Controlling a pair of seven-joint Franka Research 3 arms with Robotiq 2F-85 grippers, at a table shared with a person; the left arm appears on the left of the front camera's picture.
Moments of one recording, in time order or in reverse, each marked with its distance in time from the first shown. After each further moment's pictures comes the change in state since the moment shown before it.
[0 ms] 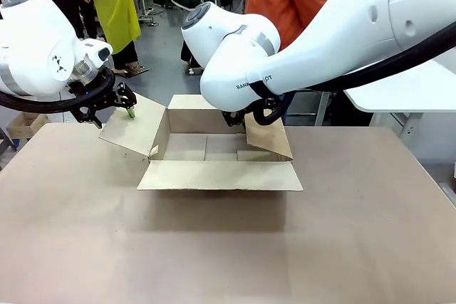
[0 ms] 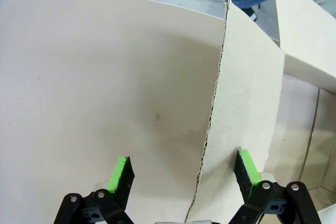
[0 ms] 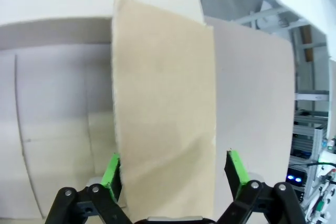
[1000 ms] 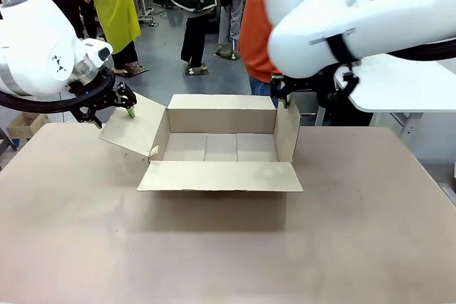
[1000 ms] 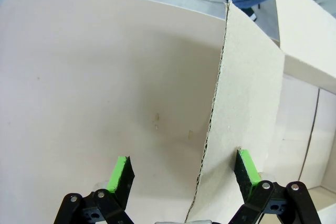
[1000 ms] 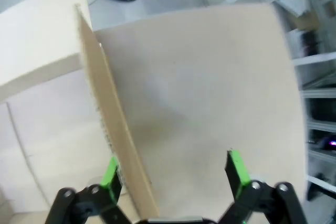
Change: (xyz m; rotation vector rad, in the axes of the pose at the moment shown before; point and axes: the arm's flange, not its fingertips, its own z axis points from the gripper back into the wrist) left arm 0.000 0.000 0.000 0.000 -0.001 0.000; right arm 0.004 -0.163 -0.009 0.236 0.077 -0.309
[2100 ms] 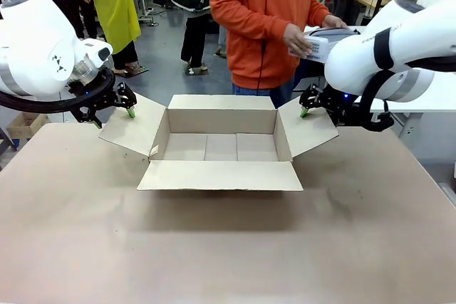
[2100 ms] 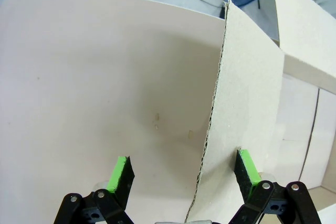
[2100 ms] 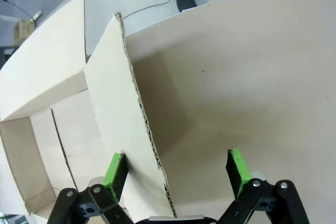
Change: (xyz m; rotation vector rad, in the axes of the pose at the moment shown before) left arm 0.000 0.000 0.000 0.000 0.000 0.000; right arm 0.010 -0.095 -0.085 0.458 0.050 -0.122
